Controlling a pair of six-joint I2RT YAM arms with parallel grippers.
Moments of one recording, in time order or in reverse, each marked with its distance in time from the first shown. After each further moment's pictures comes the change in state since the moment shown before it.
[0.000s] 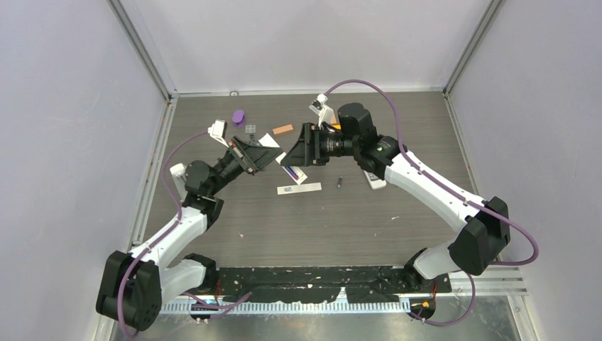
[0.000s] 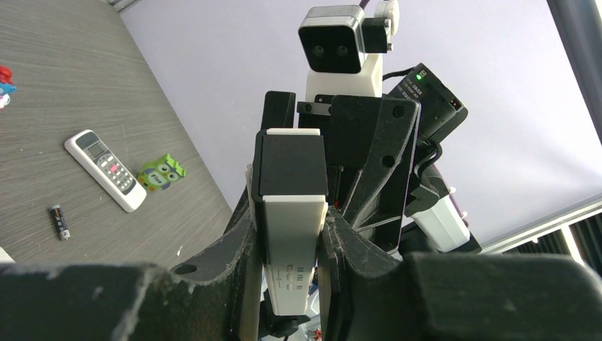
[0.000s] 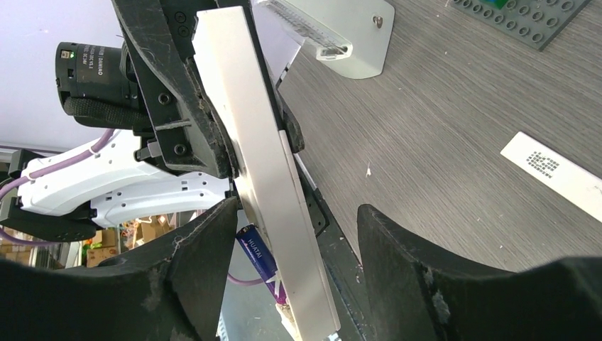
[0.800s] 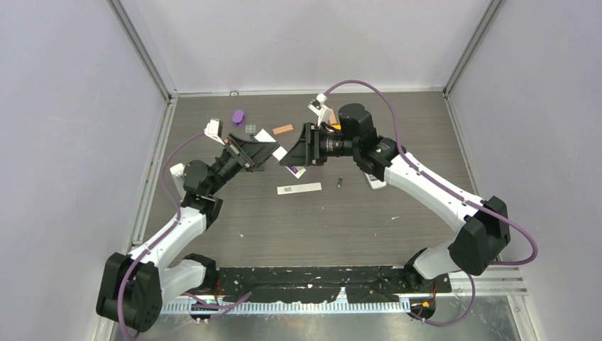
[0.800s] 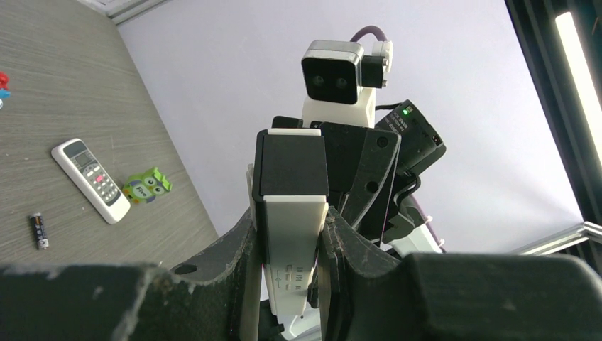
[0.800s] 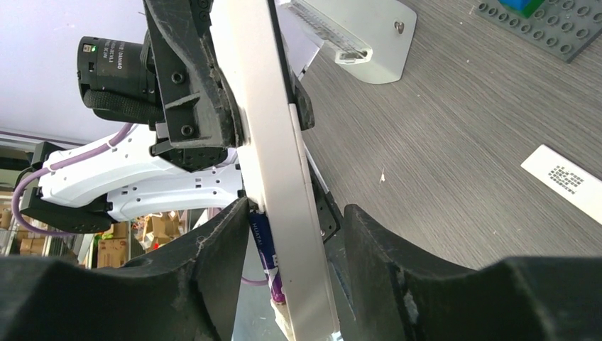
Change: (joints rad) left arm 0.015 -0.009 0.007 -0.005 -0.057 -0.080; right arm -0.004 0.001 -0.024 0.075 -0.045 0.026
